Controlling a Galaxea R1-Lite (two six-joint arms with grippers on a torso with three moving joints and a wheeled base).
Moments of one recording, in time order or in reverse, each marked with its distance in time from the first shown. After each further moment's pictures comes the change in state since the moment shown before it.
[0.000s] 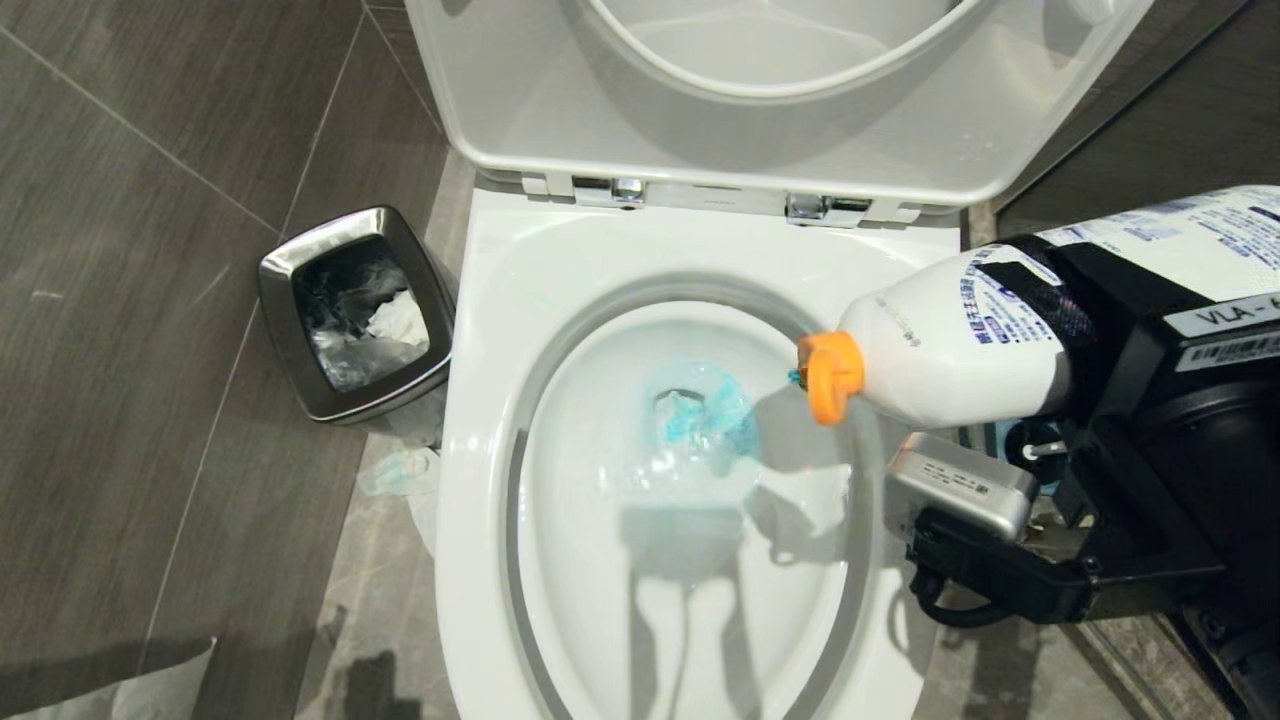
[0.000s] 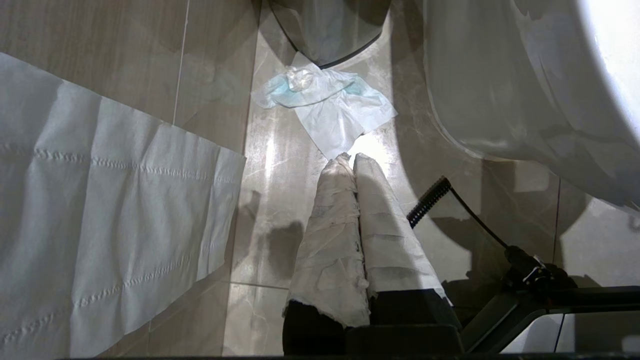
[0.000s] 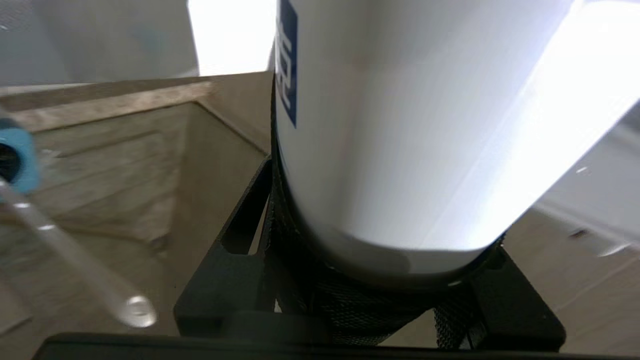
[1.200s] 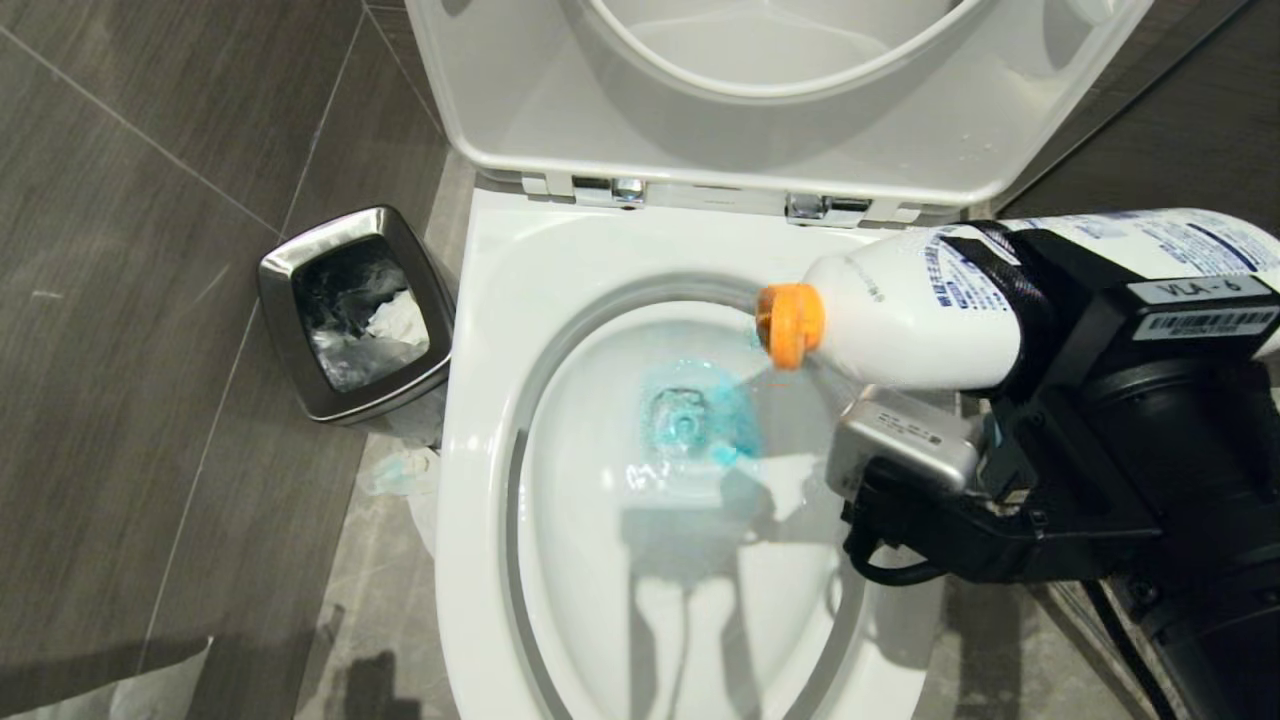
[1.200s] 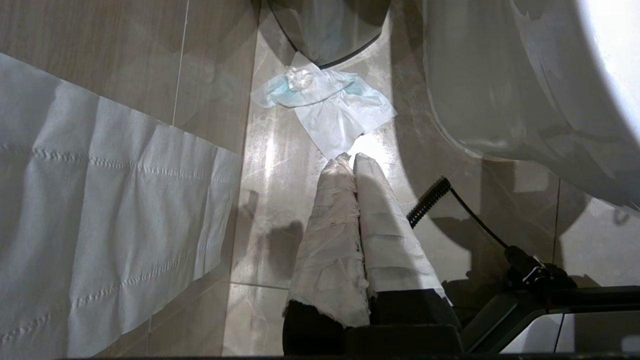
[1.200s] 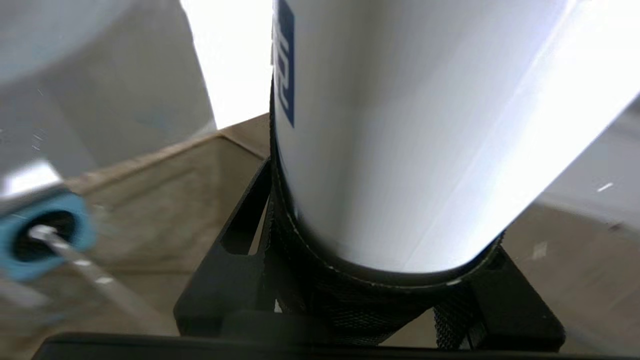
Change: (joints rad) left arm 0.000 0.000 0.000 0.001 0.000 0.000; right arm -0.001 0.065 -0.066 -0.008 0.009 0.214
